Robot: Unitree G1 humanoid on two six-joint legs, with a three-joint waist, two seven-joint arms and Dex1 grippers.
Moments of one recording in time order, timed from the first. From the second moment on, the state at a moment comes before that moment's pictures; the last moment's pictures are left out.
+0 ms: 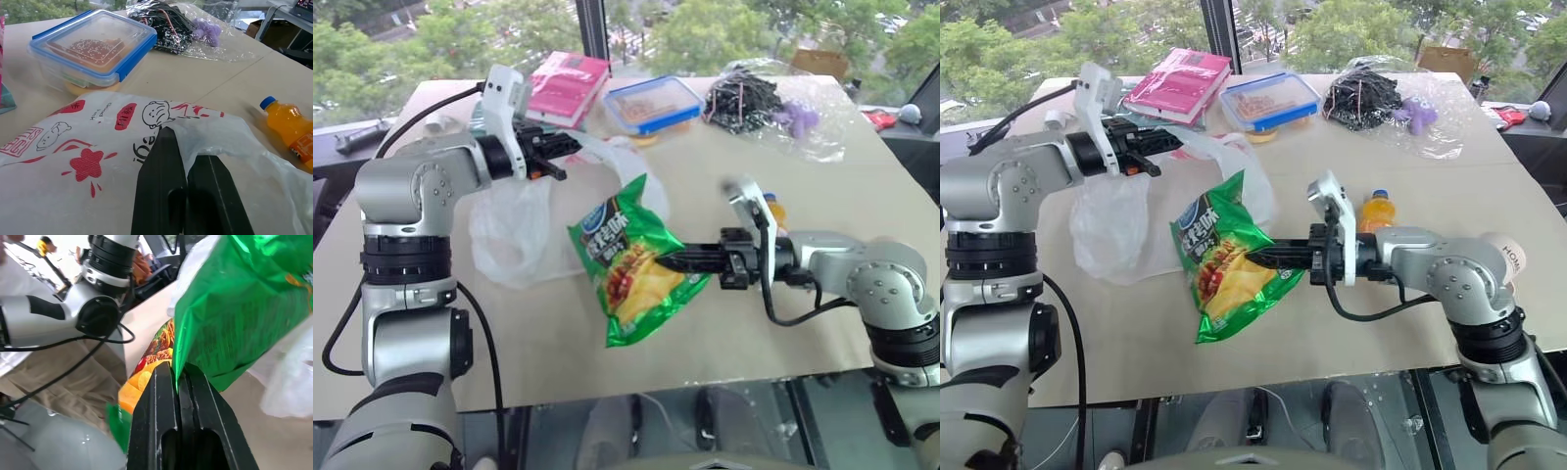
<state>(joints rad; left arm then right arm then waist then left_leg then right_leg) -0.91 0.72 0.13 0.16 -0.51 0.98 -0.79 -0.59 -0.48 0.14 -0.38 1.13 1.06 0.66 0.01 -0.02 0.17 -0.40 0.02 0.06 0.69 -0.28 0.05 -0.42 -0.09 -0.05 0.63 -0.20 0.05</state>
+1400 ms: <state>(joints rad) -0.86 0.17 0.48 -0.23 -0.96 1.47 -0.20 -0.79 0.13 0.02 0.40 0.60 0.53 0.28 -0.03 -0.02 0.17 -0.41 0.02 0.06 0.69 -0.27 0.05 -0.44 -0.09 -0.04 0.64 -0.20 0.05</state>
